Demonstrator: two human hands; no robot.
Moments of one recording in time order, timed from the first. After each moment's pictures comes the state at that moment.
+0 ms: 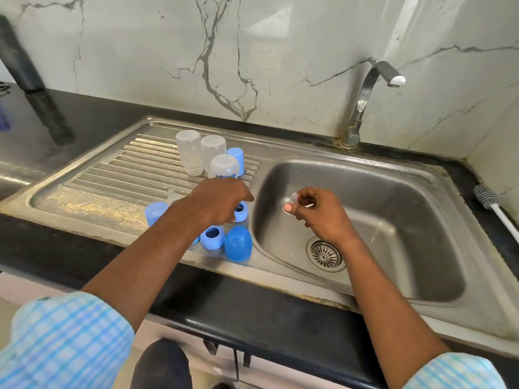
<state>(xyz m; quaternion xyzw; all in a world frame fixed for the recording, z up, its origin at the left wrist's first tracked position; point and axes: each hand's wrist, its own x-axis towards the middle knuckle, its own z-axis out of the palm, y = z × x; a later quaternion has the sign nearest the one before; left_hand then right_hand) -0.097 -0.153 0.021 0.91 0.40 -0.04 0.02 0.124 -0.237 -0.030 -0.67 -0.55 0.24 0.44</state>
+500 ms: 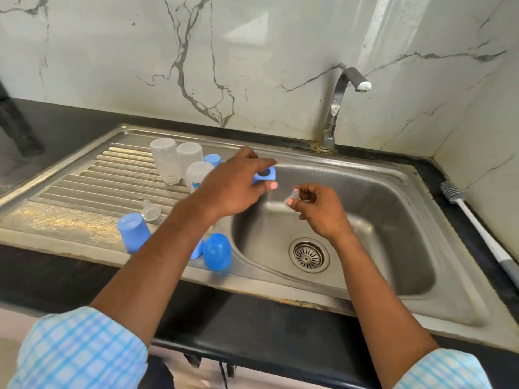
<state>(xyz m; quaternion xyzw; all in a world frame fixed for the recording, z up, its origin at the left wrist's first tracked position) -0.041 -0.175 0.056 0.90 0.34 0.22 0.14 0.151 -0.246 -0.014 -0.69 -0.48 0.22 0.49</state>
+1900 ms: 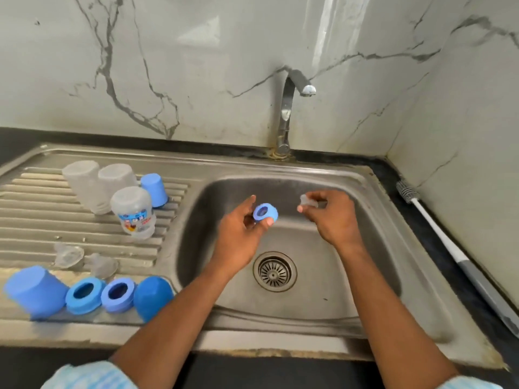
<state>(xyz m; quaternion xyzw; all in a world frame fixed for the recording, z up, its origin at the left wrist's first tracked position) 0.071 -0.193 -0.037 0.71 0.36 0.39 0.46 0.238 -0.270 -0.017 -0.80 -0.37 0.11 0.46</state>
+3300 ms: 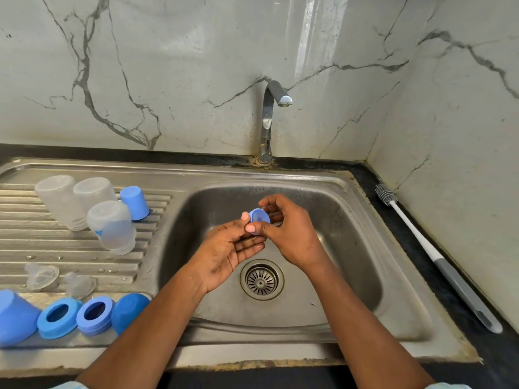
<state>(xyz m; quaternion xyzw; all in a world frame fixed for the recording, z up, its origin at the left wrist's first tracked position) 0.064 -0.197 -0.022 0.41 0.27 0.25 0.84 0.197 -0.272 -0.004 -0.69 -0.51 0.15 0.50</state>
